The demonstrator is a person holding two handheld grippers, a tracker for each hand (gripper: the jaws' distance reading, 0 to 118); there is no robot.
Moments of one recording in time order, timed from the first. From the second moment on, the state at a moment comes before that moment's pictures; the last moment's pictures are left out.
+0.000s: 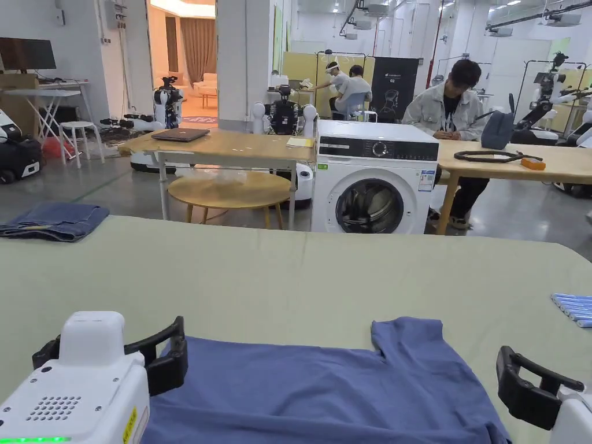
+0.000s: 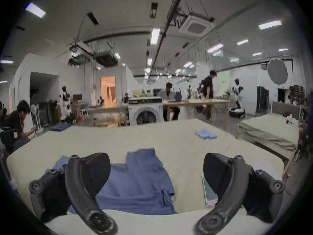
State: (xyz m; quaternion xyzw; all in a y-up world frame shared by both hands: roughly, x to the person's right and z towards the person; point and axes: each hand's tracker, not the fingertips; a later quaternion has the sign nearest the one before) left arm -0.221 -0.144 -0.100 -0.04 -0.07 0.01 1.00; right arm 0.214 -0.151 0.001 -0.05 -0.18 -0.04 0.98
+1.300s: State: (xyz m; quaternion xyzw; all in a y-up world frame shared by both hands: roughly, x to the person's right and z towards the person) left arm -0.260 -0.274 -0.175 -0.46 -0.05 0.04 0.89; right arm 0.255 -0.294 -0.024 -0.41 -0.12 -0.15 0.89
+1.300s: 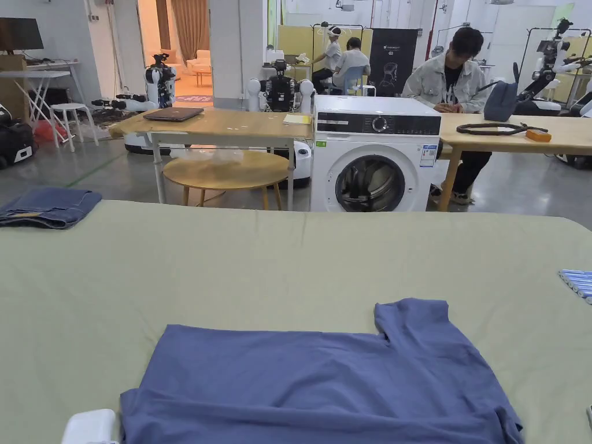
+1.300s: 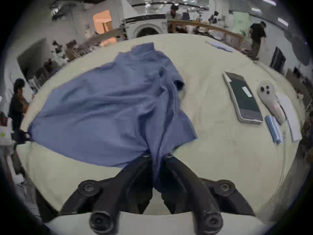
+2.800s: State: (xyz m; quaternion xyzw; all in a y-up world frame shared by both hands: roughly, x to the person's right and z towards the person) left arm -0.250 -0.150 -0.206 -0.27 -0.10 0.04 0.96; right arm 0.204 -0.168 -0.030 -0.11 -0.14 -0.04 0.98
